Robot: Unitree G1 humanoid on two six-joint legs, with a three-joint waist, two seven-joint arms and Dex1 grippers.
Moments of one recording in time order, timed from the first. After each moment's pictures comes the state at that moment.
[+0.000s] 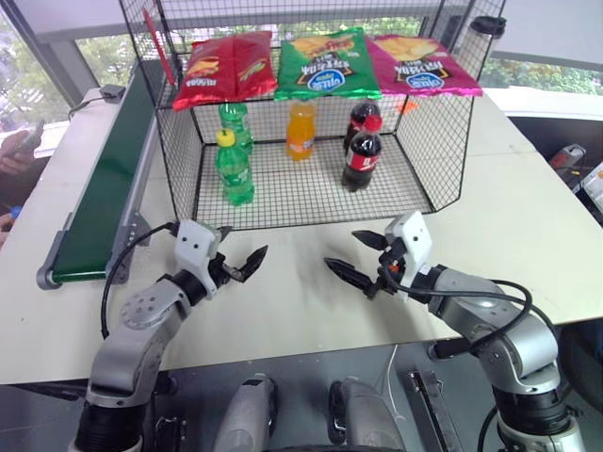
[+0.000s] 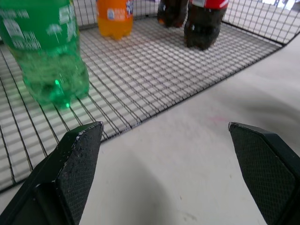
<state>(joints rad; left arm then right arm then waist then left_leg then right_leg) -0.04 0.39 0.05 -0.44 -0.36 0.52 -0.44 -0.18 -0.46 0.01 -0.54 0.51 0.79 0.54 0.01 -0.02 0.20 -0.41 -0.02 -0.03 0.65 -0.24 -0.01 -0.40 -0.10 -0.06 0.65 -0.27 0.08</state>
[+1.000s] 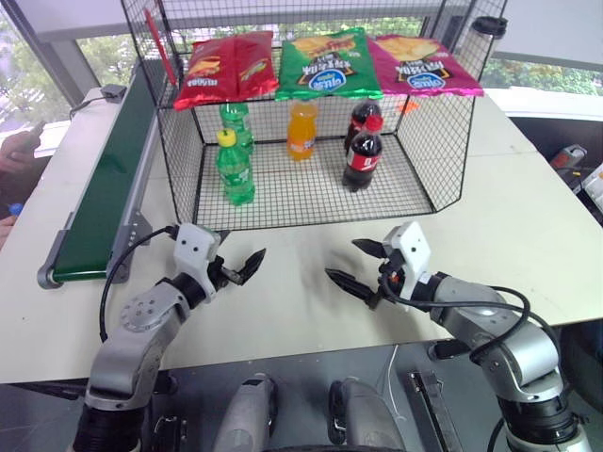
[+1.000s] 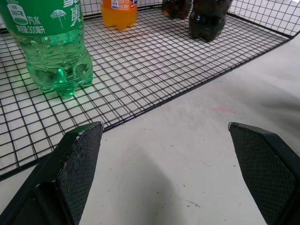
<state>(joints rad) -0.04 0.40 0.05 -0.44 -0.36 0.53 -0.43 -0.13 -0.50 0.04 -0.54 0.47 0.73 0.56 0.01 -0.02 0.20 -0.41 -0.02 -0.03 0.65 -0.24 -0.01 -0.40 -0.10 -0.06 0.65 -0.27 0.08</state>
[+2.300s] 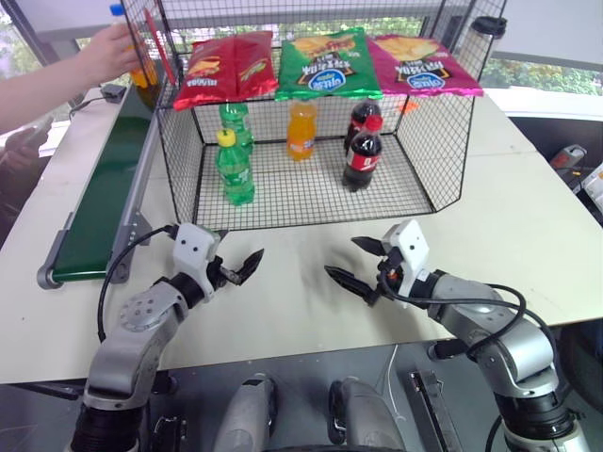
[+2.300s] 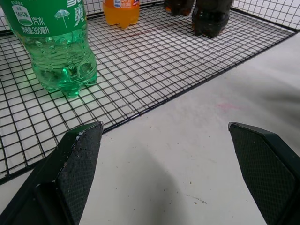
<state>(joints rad) -0.04 0.40 0.05 -0.44 -0.34 0.53 -0.43 -0.15 -0.49 0.05 -0.50 0.47 0.70 0.56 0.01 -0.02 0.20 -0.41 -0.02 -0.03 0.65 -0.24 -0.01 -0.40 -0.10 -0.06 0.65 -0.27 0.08</state>
